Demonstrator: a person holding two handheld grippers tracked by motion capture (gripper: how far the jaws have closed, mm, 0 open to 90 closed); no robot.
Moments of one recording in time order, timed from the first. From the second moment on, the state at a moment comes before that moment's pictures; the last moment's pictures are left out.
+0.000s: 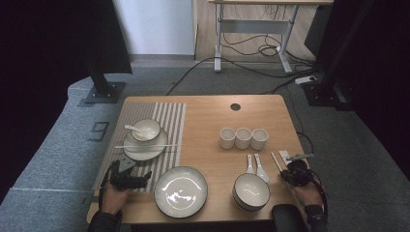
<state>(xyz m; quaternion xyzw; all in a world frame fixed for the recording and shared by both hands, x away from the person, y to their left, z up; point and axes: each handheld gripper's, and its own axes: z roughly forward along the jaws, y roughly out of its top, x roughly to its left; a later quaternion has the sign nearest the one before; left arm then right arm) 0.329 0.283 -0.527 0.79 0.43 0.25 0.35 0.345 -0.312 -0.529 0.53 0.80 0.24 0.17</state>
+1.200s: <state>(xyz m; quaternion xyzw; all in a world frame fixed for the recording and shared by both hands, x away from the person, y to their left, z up) 0.328 0.282 -0.527 0.79 0.43 0.25 0.35 0.394 -0.286 -0.506 0.49 0.87 0.08 0.05</state>
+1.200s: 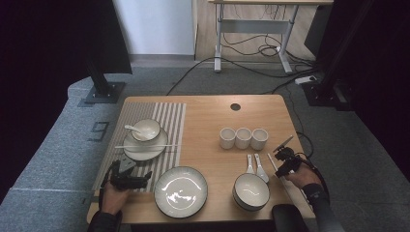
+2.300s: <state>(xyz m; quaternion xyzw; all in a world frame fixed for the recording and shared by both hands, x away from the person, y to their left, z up) 0.328 0.280 -0.527 0.80 0.42 0.25 0.35 0.412 -0.281 -0.511 0.50 0.86 0.03 0.00</state>
